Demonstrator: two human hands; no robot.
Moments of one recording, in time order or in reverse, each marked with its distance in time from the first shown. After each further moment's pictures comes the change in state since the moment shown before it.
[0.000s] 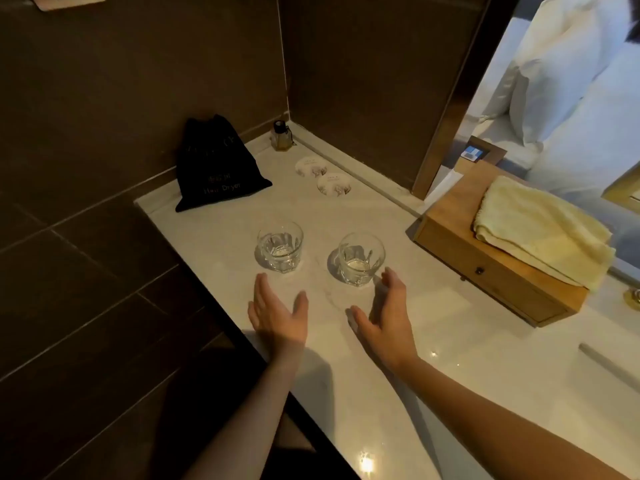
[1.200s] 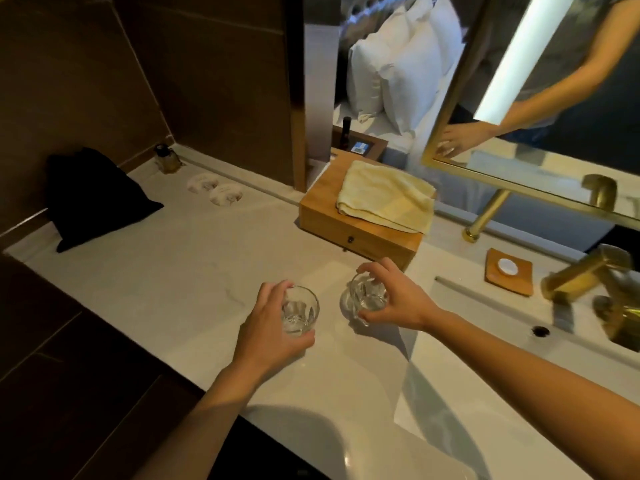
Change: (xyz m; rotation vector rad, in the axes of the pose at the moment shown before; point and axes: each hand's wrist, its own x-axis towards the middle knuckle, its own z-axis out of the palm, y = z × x) left_hand -0.112 0.102 -0.023 0.089 -0.646 0.542; right_hand -0.049 0.034 -0.204 -0.542 -0.160 -0.051
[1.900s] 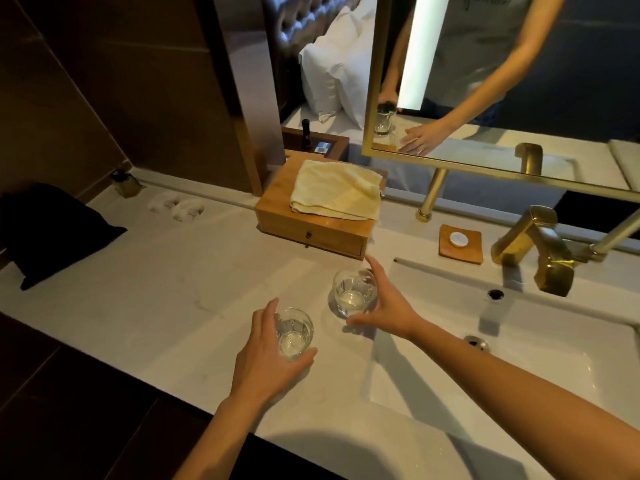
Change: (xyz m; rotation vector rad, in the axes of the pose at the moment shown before) left_hand -0.040 0.022 0.040 0.069 -0.106 0.009; right_hand -0.057 0.043 0.022 0.487 0.150 0.192
